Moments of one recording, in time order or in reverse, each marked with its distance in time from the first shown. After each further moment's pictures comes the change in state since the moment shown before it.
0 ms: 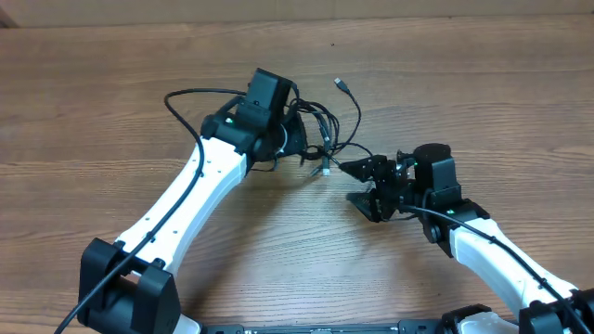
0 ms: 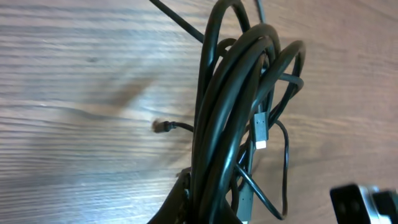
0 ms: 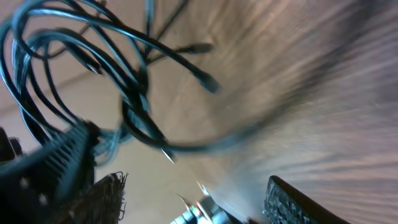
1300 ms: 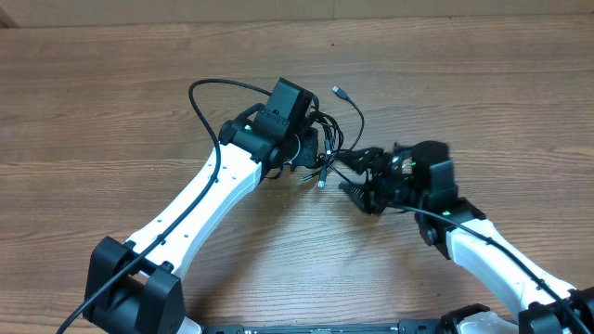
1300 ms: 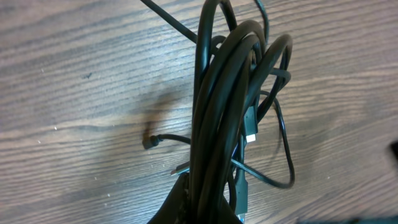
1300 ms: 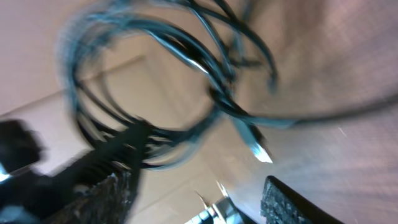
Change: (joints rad) left arm -0.068 0.013 -0.001 -0.021 -0.095 0.216; right arm 0.060 -0.001 0.000 0.096 0.015 0.098
